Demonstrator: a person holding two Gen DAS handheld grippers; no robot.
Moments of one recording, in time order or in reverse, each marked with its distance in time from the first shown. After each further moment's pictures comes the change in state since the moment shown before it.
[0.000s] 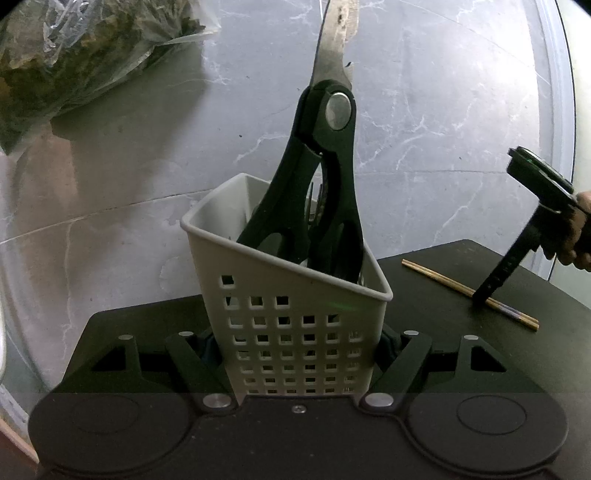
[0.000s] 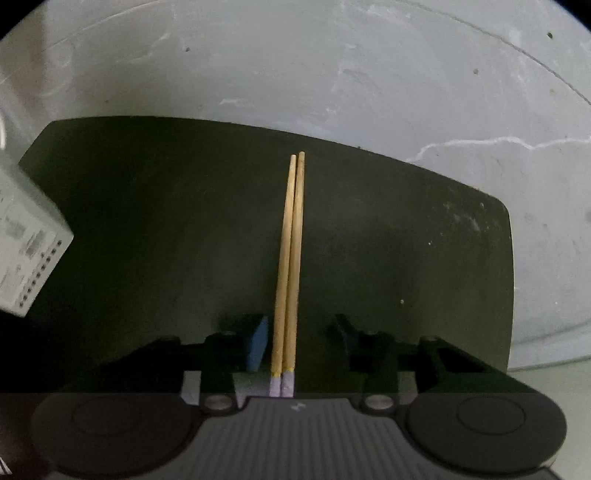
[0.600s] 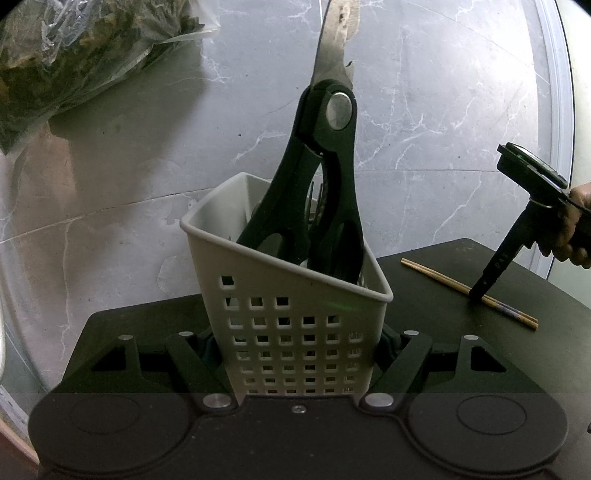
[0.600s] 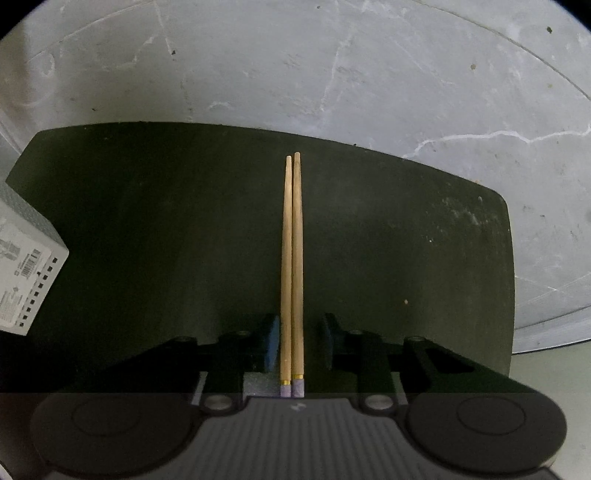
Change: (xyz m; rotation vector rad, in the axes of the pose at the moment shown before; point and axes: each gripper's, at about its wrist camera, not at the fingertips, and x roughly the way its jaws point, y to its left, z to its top) left arm 0.002 -0.001 0.001 -0.004 0.005 0.005; right arm 0.005 0.001 0.008 0.038 0.028 -0.011
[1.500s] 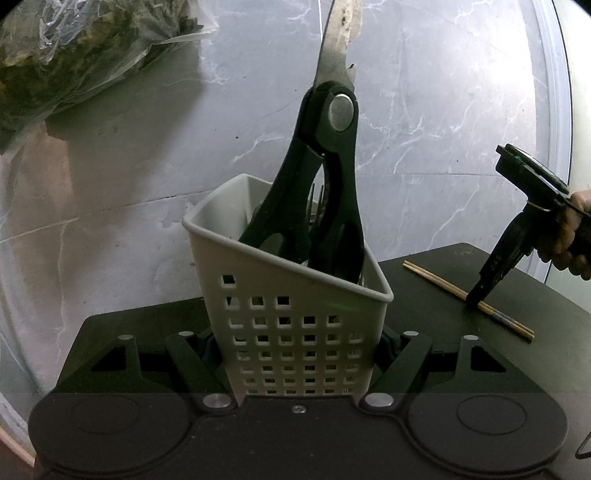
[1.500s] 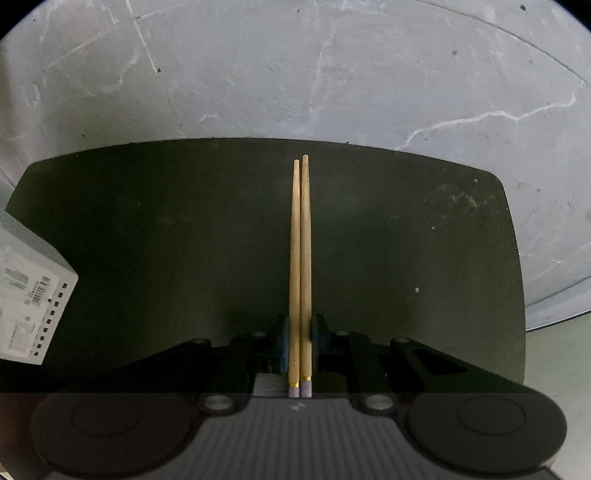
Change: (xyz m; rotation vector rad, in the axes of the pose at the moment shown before) left arm 0.002 0.001 -0.002 -0.004 -0.013 -0.009; right arm -0.001 0.003 -0.006 0.110 -0.037 0.027
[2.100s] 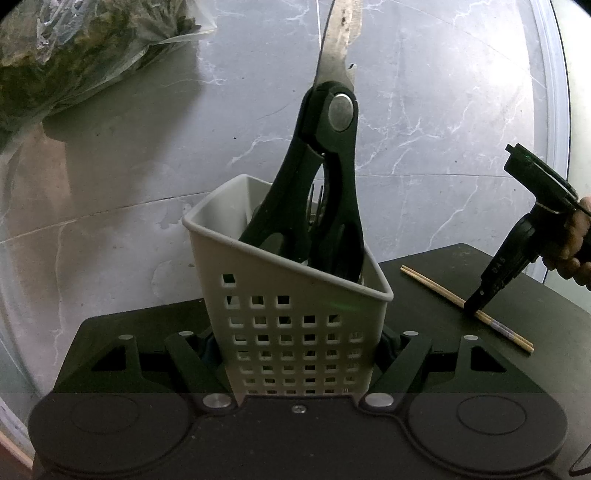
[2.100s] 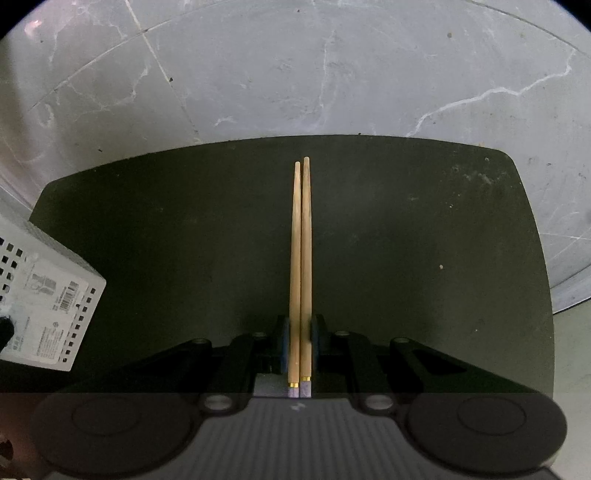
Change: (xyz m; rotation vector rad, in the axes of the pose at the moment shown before) left arm 0.001 0.000 0.000 0.003 -0.004 -0.007; right arm -0.005 0.001 -0.009 0.061 -0.017 0.073
